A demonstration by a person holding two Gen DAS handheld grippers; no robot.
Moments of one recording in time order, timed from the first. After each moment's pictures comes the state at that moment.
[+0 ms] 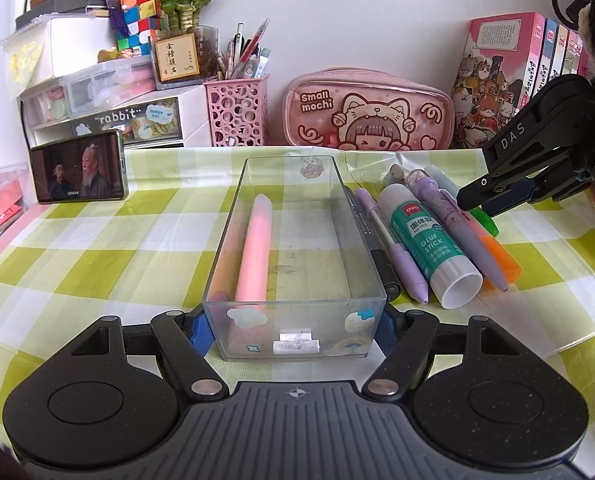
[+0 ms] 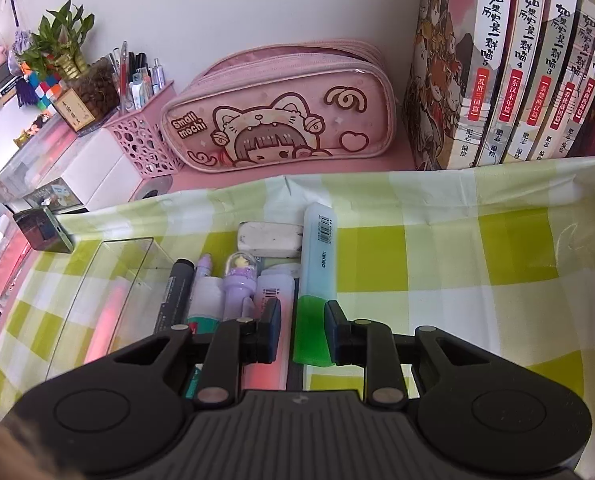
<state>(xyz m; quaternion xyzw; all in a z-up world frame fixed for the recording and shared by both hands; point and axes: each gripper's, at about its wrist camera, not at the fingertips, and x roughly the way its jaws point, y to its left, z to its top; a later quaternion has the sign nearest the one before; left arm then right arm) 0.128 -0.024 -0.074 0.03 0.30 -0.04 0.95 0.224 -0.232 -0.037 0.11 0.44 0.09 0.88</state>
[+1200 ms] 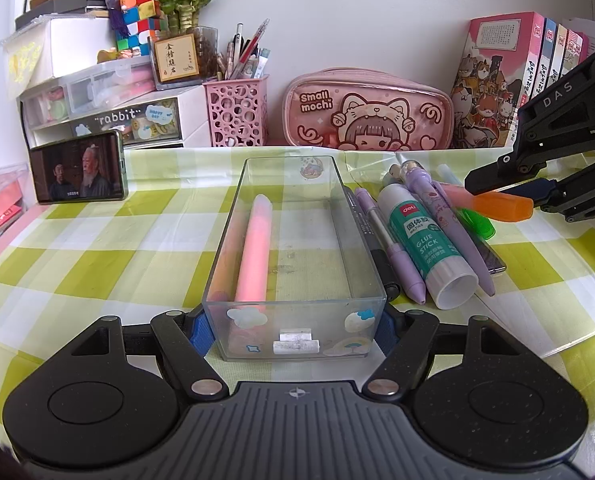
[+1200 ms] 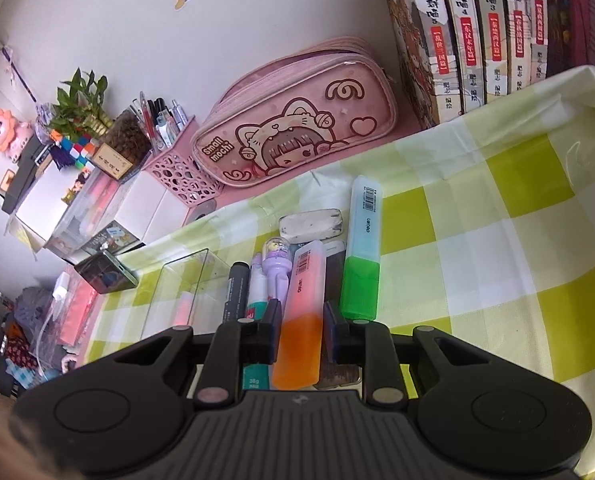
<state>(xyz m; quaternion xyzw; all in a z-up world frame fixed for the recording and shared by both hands) 0.125 -0.026 -0.075 0.03 0.30 -0.05 0.95 0.195 -0.263 -0.039 0.30 0.42 0.12 0.85</state>
